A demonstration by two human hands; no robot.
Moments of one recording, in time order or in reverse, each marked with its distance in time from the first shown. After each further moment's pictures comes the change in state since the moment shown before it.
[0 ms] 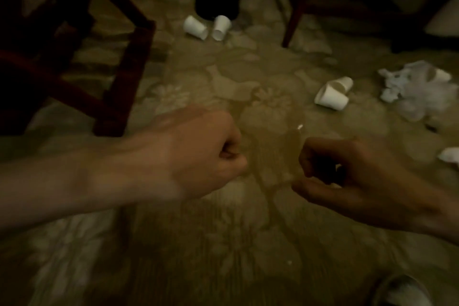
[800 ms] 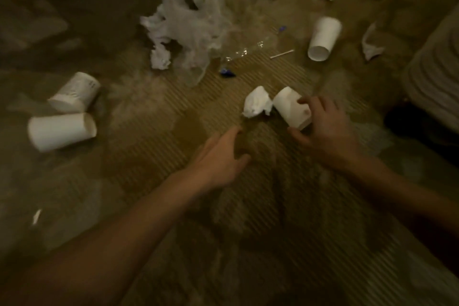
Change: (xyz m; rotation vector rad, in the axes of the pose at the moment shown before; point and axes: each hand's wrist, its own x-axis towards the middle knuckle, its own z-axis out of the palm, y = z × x) left_hand 0.431 0.343 0.378 -0.182 -0.645 0.097; right_hand -0.253 0.540 -0.085 -0.167 0.538 1.080
